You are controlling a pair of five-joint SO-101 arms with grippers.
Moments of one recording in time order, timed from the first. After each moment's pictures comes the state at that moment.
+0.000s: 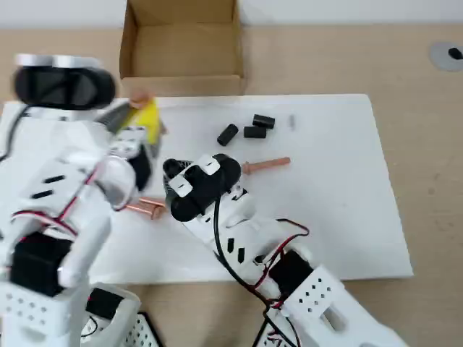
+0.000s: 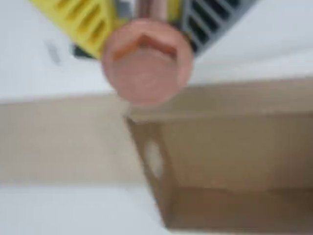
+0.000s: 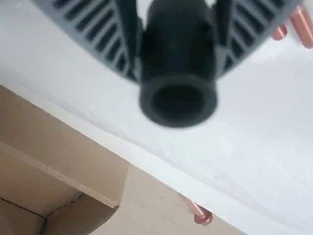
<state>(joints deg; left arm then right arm) 12.0 -57.5 20.4 58.5 1.5 -47.6 -68.4 75.8 16.0 -3.9</state>
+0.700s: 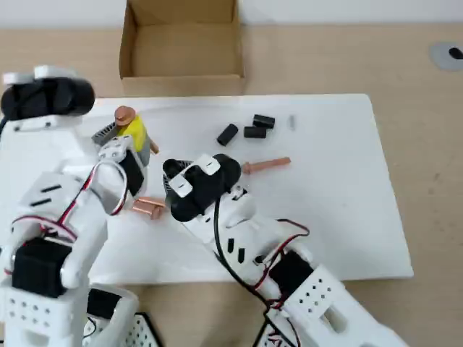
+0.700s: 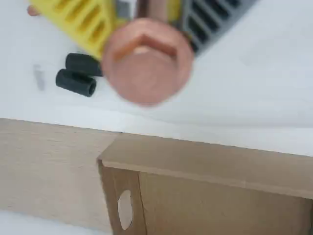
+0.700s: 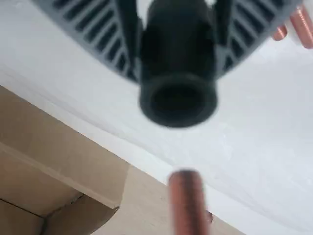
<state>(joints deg) 10.0 -62.5 29.0 61.8 10.5 -47.6 -68.4 75.8 16.0 -3.9</state>
